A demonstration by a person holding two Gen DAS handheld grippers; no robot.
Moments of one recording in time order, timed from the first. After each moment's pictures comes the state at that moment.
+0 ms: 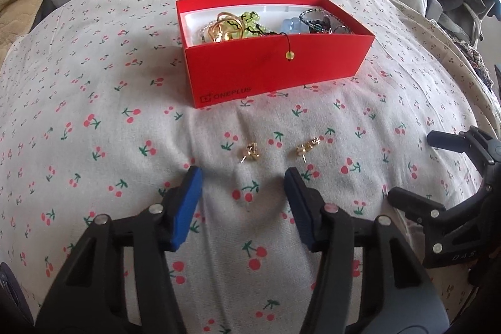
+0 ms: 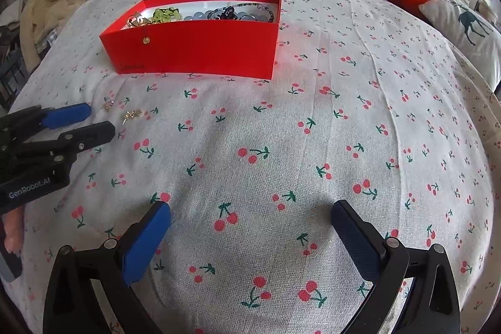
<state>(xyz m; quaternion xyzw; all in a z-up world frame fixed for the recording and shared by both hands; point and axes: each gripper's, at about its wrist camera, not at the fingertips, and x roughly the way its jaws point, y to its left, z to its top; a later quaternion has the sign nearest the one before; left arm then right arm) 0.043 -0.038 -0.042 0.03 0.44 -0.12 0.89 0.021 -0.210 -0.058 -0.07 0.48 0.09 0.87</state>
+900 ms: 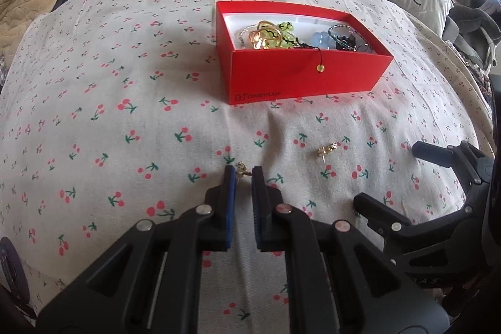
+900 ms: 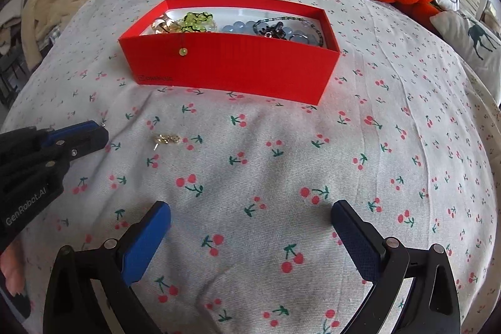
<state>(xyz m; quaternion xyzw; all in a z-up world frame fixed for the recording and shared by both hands) 0.033 -0.016 -0.032 0.00 0.45 -0.07 0.89 0.036 -0.163 -0.054 -0.08 0.48 0.10 0.87</state>
